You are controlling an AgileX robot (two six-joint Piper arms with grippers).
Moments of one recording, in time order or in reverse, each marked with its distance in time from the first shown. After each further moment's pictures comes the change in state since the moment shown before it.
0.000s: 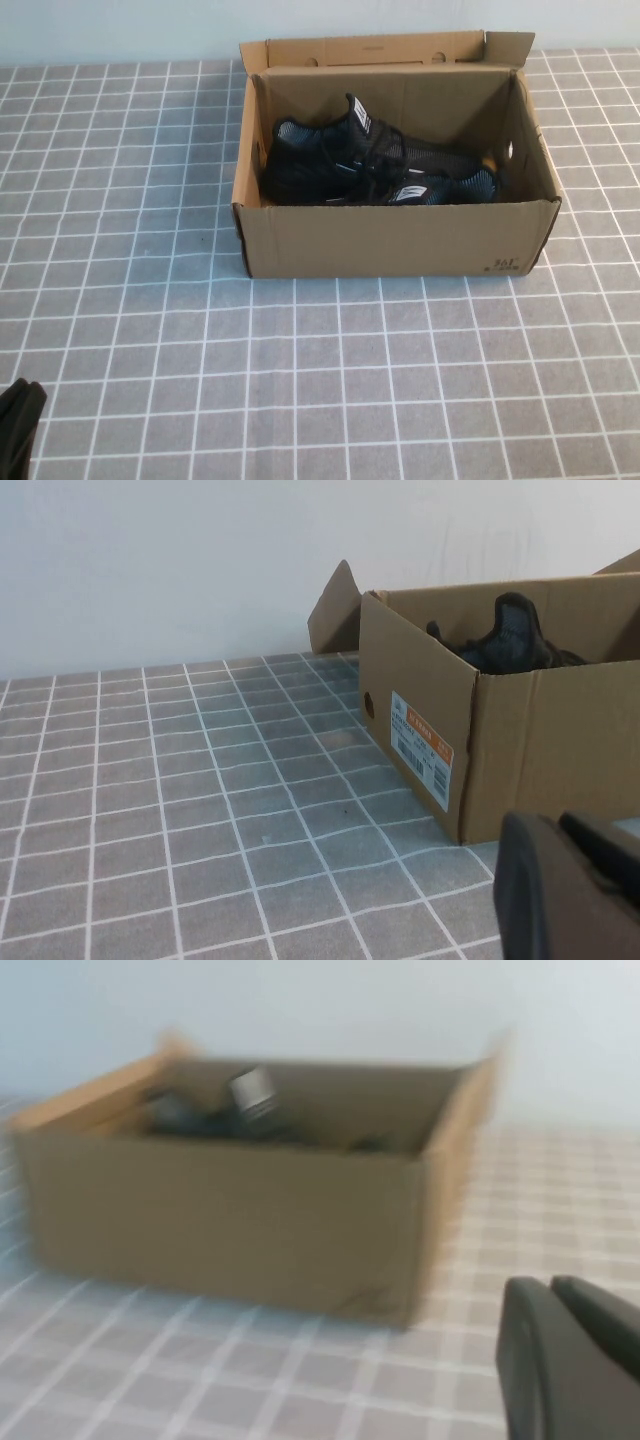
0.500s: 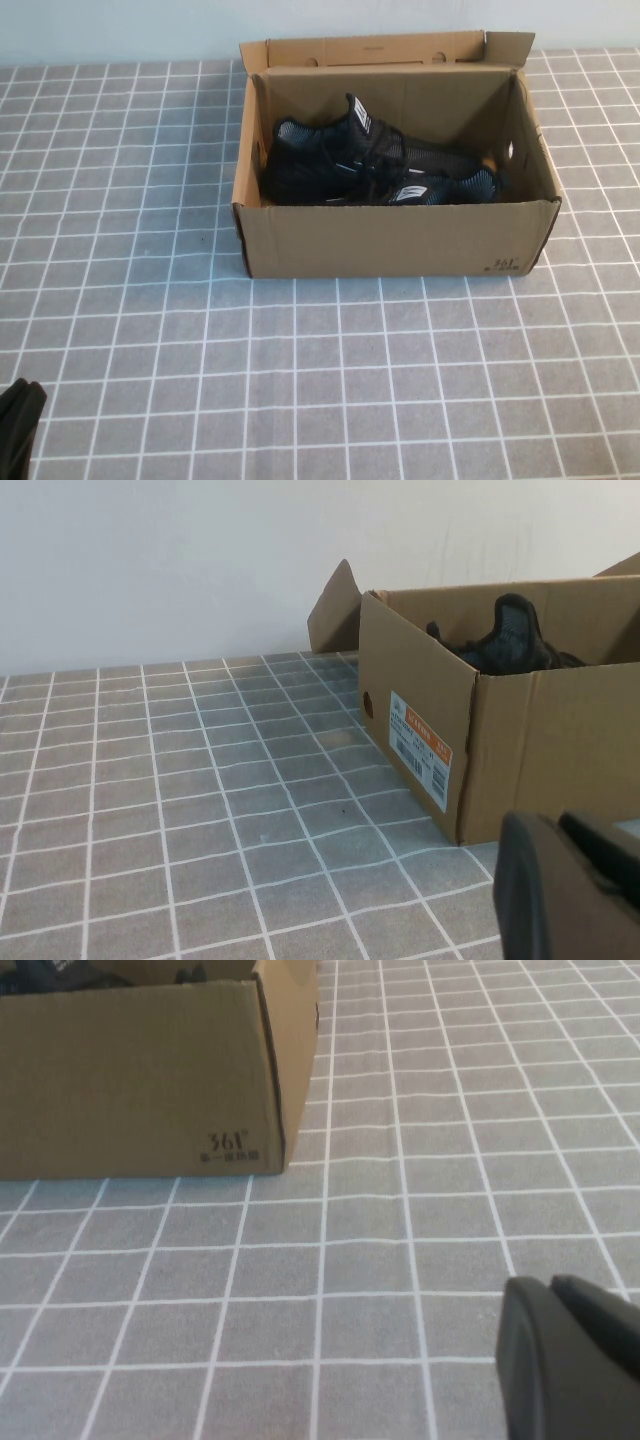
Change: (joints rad) right arm -0.290 0.000 0.000 0.058 0.241 0.000; left arm 0.000 0.000 0.000 -0.011 0.000 0.000
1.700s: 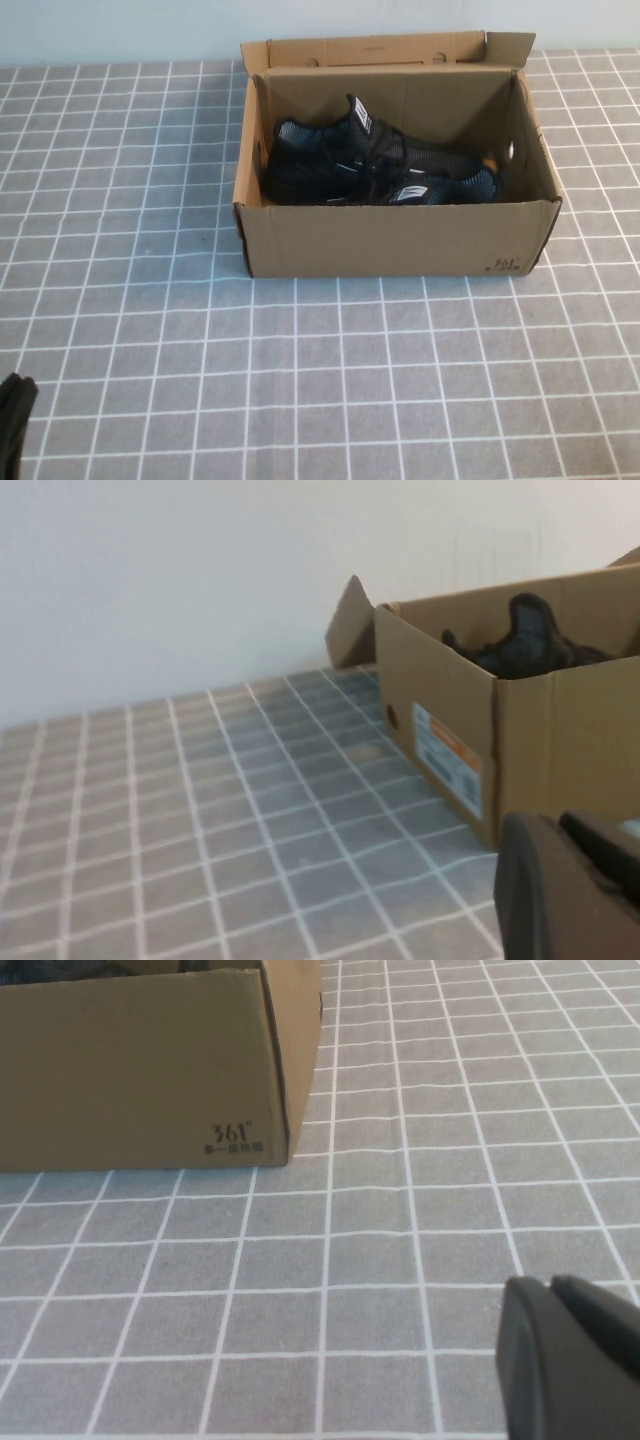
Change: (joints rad) right arm 0.000 0.000 0.000 0.001 0.014 0.000; left arm 0.003 0.000 0.000 0.148 -0.020 -0.036
